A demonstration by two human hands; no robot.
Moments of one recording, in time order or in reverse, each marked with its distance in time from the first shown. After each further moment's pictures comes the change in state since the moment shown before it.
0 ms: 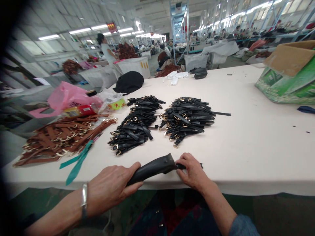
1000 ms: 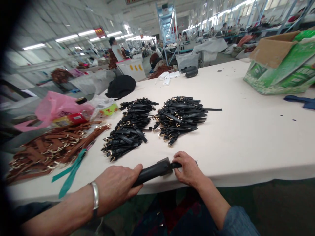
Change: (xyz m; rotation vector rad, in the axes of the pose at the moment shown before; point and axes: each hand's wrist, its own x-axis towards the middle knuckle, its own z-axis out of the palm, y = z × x) left_hand 0.025 0.021 -0.008 0.170 -0.052 0.060; right_hand -0.002 0.008 0.004 0.101 0.119 0.006
